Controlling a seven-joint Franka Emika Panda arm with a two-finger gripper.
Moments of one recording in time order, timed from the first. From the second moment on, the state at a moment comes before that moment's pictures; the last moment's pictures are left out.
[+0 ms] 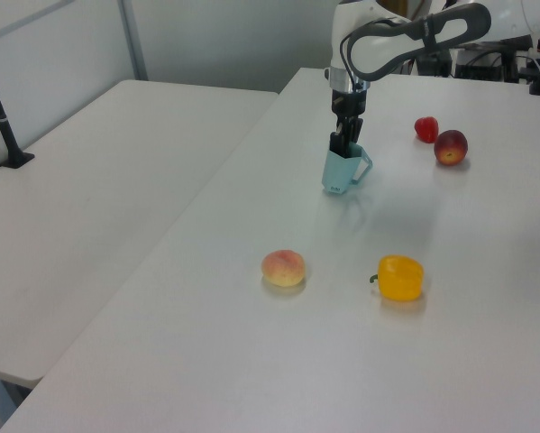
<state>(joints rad) -0.07 0.64 0.00 -1.33 0.11 1.96 -0.07</state>
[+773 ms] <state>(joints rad) -0.05 0.64 0.00 -1.31 0.11 1.96 -0.07</state>
